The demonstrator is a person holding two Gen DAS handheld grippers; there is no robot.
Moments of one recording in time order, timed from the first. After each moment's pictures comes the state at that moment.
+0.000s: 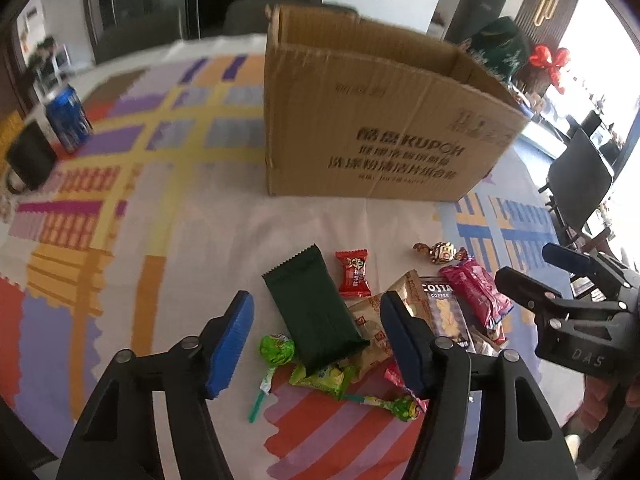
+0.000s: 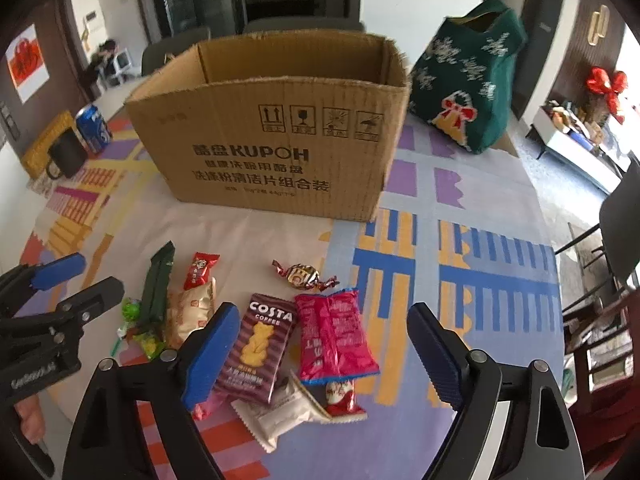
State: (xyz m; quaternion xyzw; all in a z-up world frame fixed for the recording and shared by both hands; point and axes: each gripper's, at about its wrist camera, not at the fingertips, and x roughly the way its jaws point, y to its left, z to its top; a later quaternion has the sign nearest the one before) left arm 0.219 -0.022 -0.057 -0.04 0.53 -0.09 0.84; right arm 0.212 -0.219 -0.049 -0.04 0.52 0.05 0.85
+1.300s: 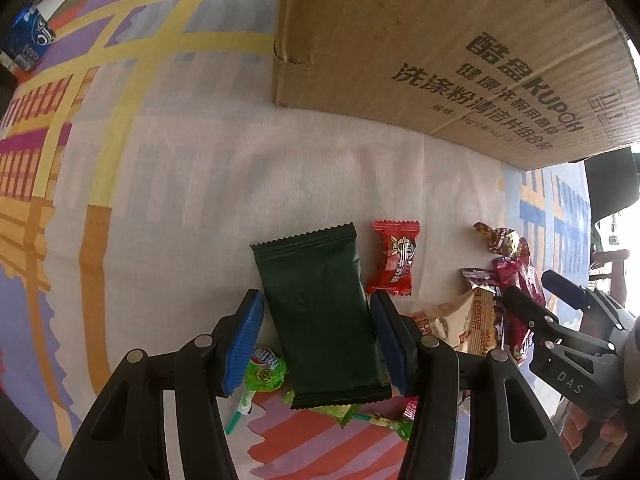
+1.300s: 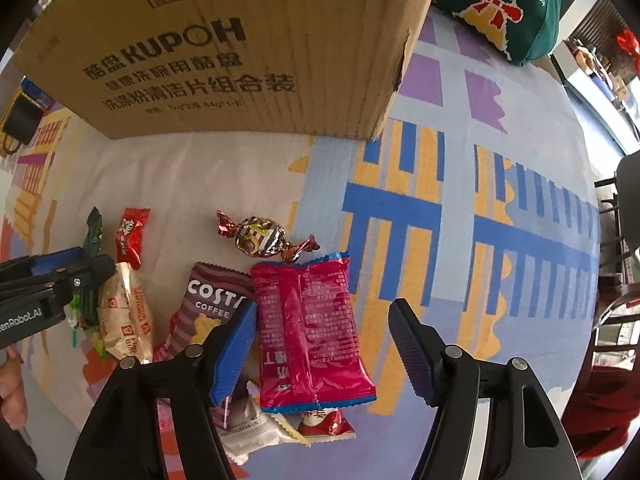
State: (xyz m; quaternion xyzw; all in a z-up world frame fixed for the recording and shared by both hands) left arm 0.282 -0.024 -0.129 -0.07 0.69 -0.05 0.72; right arm 0.272 -0.233 -0.127 -0.03 0.67 0.04 0.74
